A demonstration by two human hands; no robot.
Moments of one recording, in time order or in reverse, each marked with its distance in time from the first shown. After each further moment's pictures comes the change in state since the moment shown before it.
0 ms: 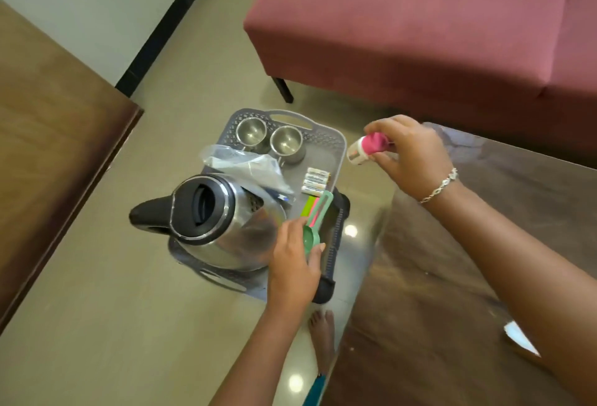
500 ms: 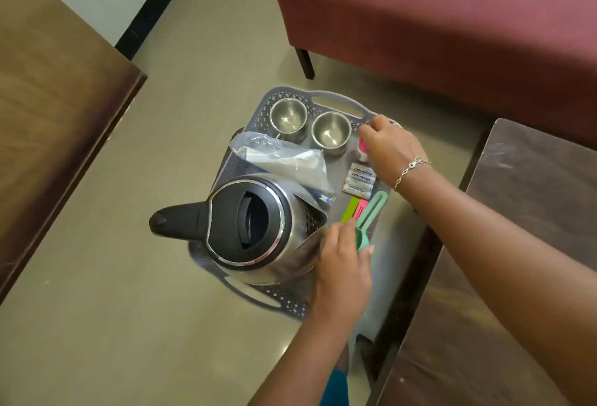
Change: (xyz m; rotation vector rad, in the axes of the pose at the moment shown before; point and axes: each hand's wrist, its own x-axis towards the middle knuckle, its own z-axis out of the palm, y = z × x) left_hand 0.029 -0.026 0.004 -0.069 -0.130 -0.019; right_hand 0.066 -0.012 0.128 -0.424 -0.394 0.000
